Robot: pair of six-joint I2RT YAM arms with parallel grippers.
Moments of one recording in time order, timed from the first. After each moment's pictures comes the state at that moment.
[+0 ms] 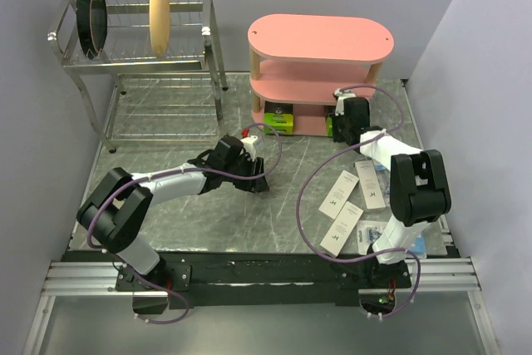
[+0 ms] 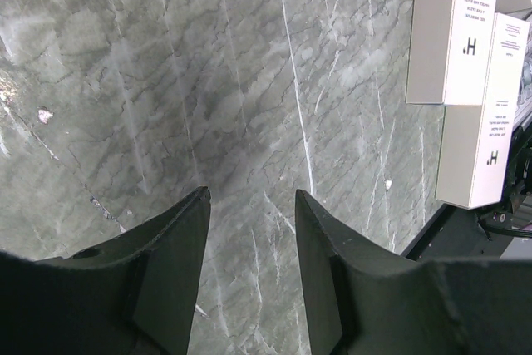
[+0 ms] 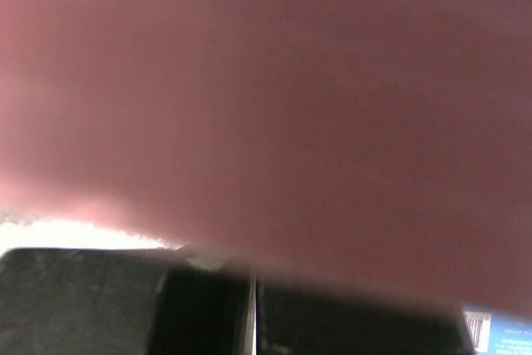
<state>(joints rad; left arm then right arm) -0.68 1.59 0.84 0.01 0.34 -0.43 0.15 1.72 1.05 -0.03 0.02 -0.05</state>
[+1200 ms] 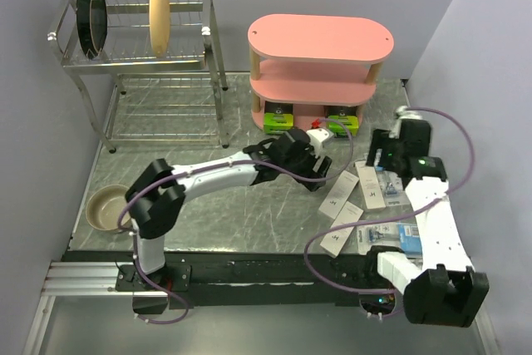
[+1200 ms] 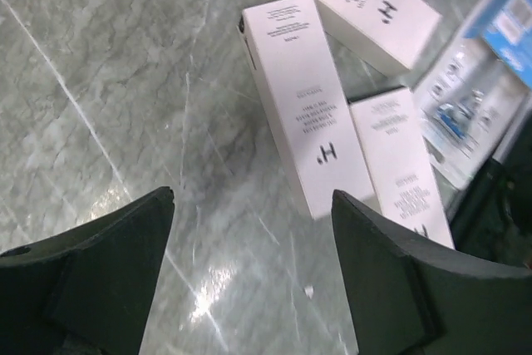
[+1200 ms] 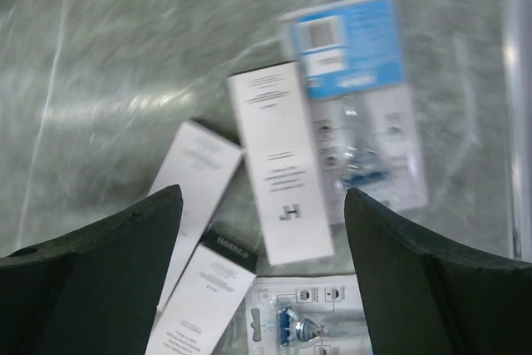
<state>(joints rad) -0.99 1.84 1.40 -0.17 0.12 -0.23 -0.06 1.02 0.93 -0.68 0.05 0.07</state>
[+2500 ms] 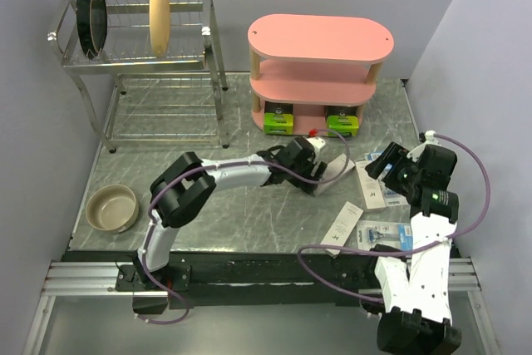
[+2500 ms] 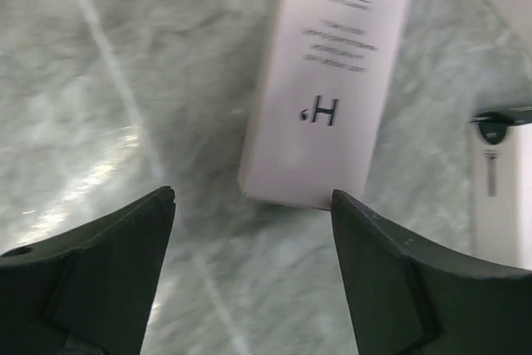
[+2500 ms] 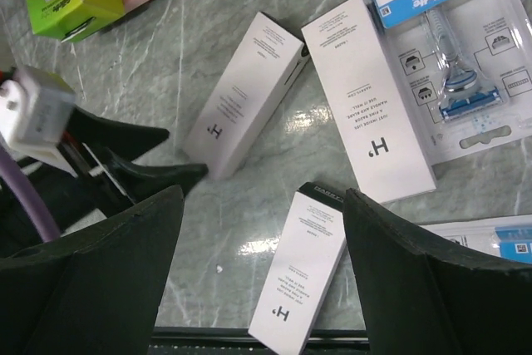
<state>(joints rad) -0.98 2.06 1.44 -0.15 -0.01 -0.28 -0.32 0.74 0.83 -0.80 -0.33 0.33</state>
